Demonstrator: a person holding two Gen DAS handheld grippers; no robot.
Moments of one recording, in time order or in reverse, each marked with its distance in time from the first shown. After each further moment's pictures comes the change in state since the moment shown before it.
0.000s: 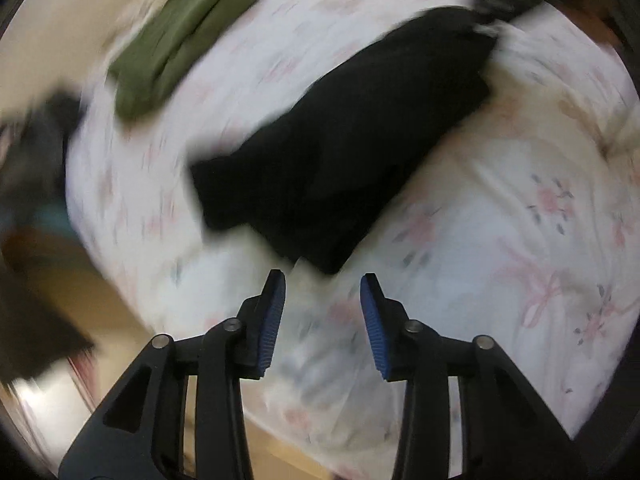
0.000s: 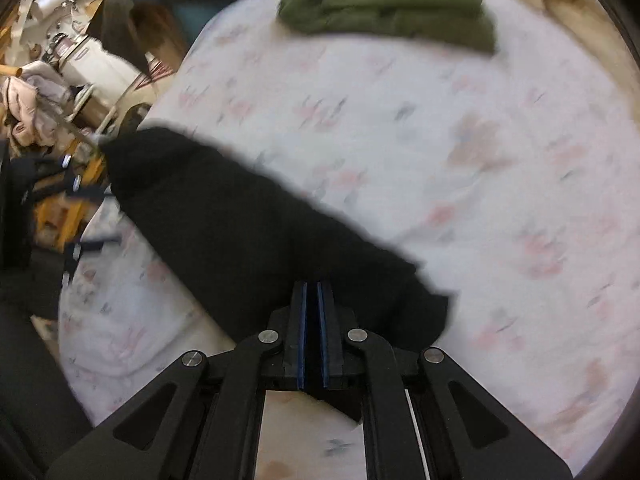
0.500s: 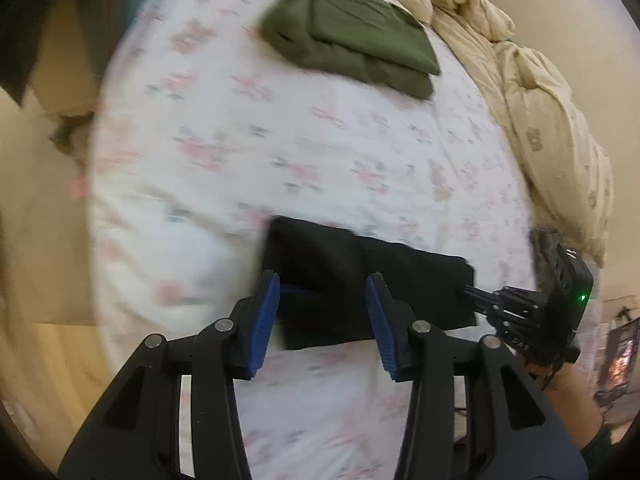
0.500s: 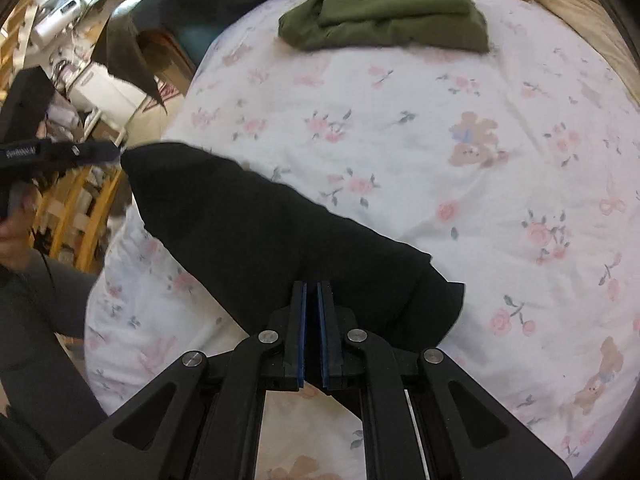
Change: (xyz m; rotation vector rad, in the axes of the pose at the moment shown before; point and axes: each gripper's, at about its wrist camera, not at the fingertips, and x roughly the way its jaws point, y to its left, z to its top) left arm -0.025 0.110 0.009 -0.946 -0.156 -0.448; right arm -0.031 -0.015 -0.003 0.117 -0.086 0.052
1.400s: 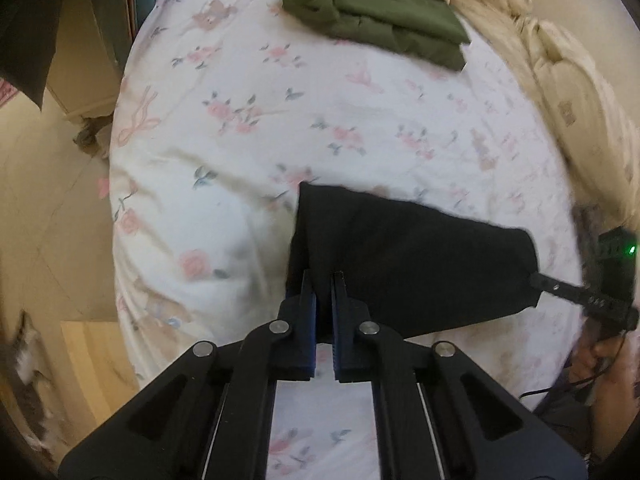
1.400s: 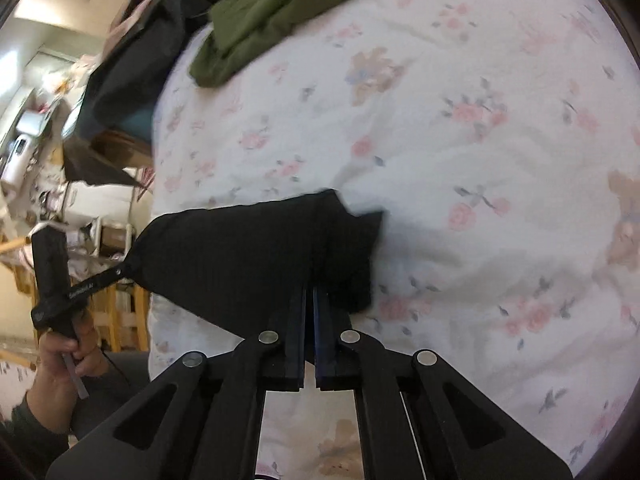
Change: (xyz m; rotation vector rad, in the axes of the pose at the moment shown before) left arm 0.021 0.023 -0.031 0.049 0.021 0.171; right arm 0.003 -0.055 -0.033 0.467 0.034 0.115
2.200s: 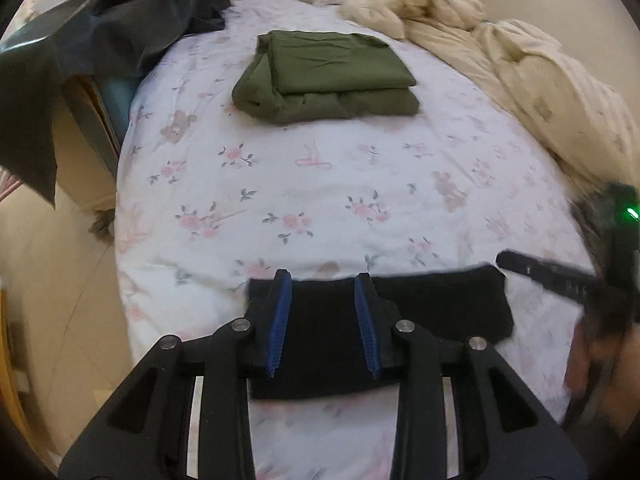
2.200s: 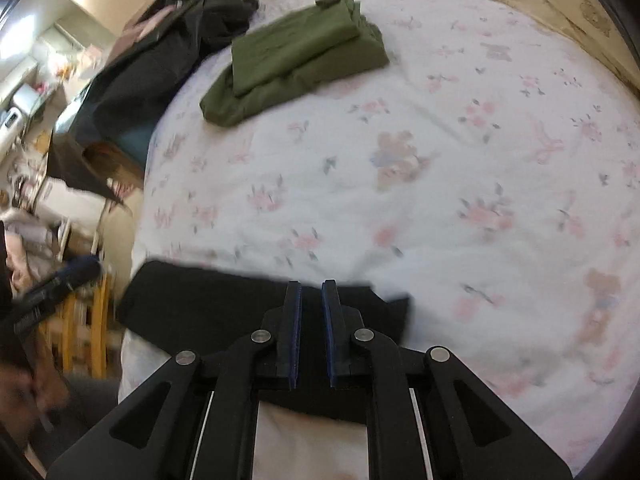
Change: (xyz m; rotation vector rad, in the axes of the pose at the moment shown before) left arm -0.033 -0.075 0.005 0.150 -0.270 0.100; right arm 0.003 0.065 0.022 -0.113 -0.293 -0.115
